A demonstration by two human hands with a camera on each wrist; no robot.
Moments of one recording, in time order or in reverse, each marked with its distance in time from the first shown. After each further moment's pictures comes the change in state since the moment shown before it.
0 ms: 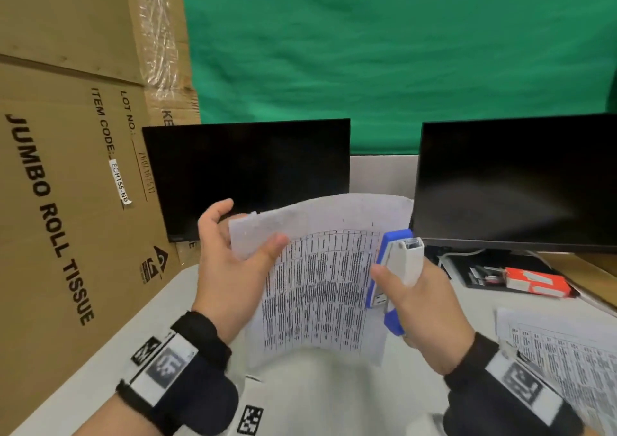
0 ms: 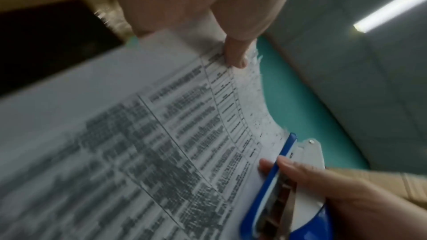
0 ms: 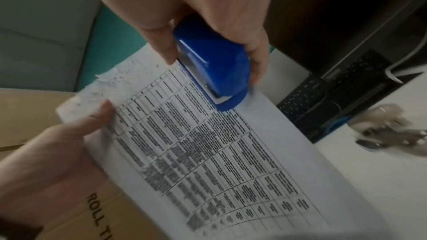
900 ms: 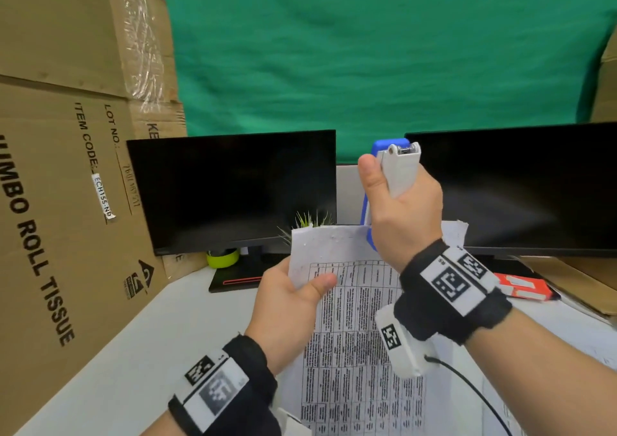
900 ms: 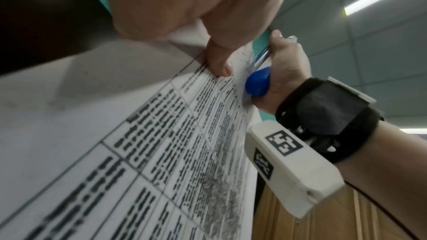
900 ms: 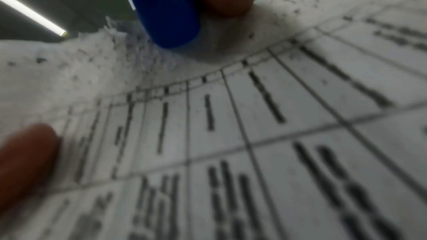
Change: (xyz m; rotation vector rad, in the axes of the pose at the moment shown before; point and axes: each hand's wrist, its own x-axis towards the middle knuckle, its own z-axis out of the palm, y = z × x) left_hand -0.023 0.001 0.060 -0.037 -0.313 -0.203; right_hand 0.047 -0.102 0.003 -0.071 0.349 -0.578
